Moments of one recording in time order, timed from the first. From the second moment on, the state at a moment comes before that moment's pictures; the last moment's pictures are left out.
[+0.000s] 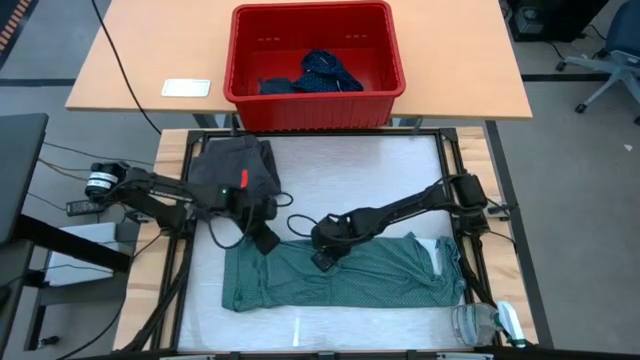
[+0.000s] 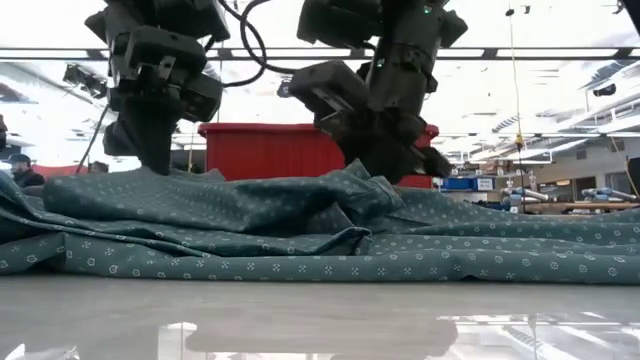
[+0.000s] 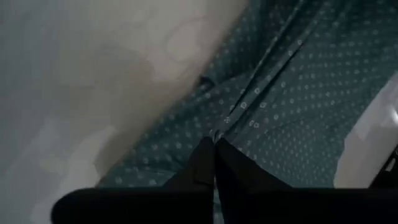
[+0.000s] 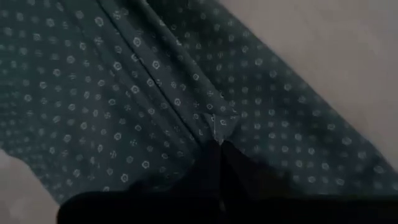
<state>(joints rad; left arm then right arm) -0.04 1.33 0.81 -0.64 0.18 -0.80 0.18 2.01 1.42 -0.63 -0.06 0.99</state>
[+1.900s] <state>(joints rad) 0.27 2.10 1.38 -0.21 0.08 0.04 0.56 1.79 1.04 -0.66 -0.05 1.75</state>
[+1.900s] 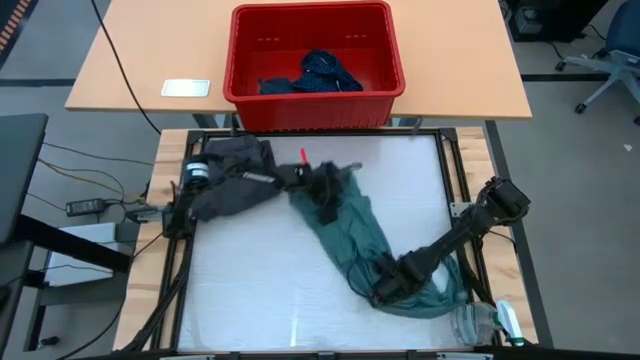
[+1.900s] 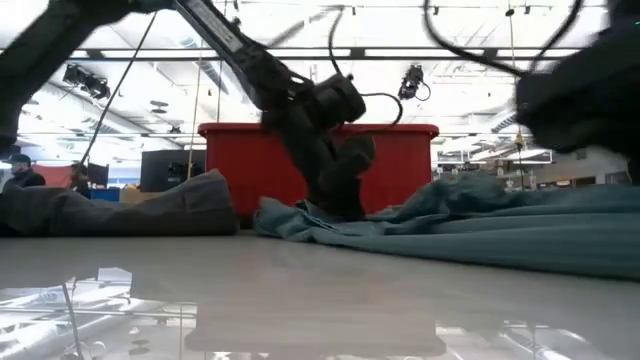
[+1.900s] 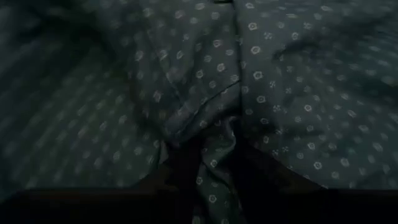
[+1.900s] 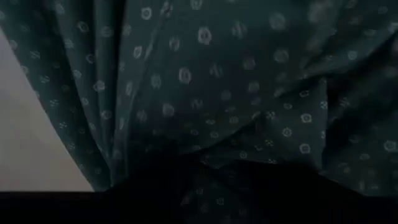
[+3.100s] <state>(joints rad) -0.07 1.85 1.20 -0.14 0.37 -0.30 0.55 1.53 0.86 -0.89 -0.19 1.82</state>
